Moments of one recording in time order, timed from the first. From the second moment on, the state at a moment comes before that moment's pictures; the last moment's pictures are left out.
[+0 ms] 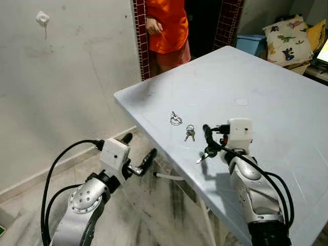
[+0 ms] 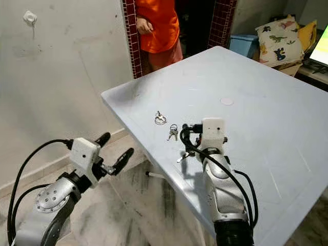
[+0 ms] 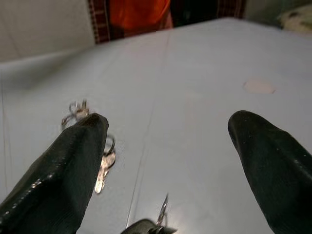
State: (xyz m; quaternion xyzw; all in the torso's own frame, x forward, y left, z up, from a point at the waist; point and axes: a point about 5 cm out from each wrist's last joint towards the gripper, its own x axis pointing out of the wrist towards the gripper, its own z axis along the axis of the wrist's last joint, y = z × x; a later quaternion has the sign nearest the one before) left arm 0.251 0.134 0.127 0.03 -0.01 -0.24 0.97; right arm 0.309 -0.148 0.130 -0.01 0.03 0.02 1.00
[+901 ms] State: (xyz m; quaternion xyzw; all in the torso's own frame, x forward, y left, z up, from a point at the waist) left arm 0.260 0.146 0.136 0.03 -0.06 -0.19 0.98; right arm 0.296 -0.151 0.138 0.00 -0.02 0.02 1.00
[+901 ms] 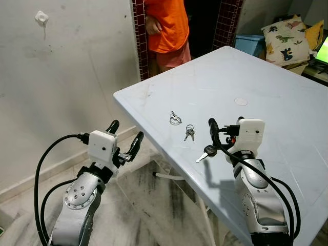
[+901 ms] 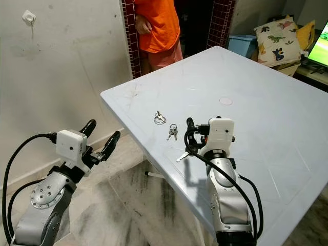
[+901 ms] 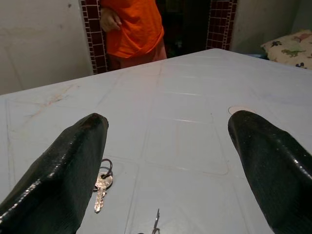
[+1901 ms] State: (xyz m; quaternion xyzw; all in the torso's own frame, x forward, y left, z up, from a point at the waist) left arm 0.260 0.149 0.136 0.03 -0.07 -0.17 0.98; right arm 0.298 -0.152 0.137 -0.01 -0.02 0.02 1.00
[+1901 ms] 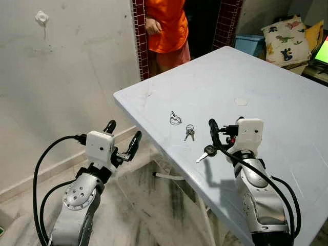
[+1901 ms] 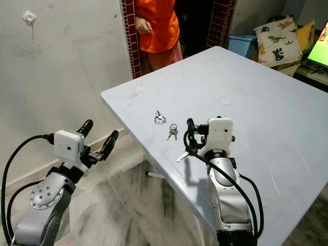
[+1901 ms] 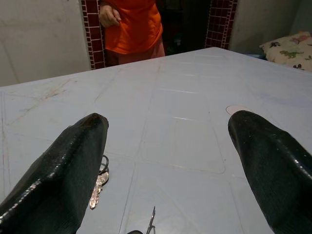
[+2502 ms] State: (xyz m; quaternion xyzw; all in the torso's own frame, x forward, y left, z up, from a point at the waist) left arm 0.260 0.149 0.136 0.02 -0.07 -0.17 0.98; right arm 0.298 -0.150 0.135 0.00 -0.01 0.02 1.00
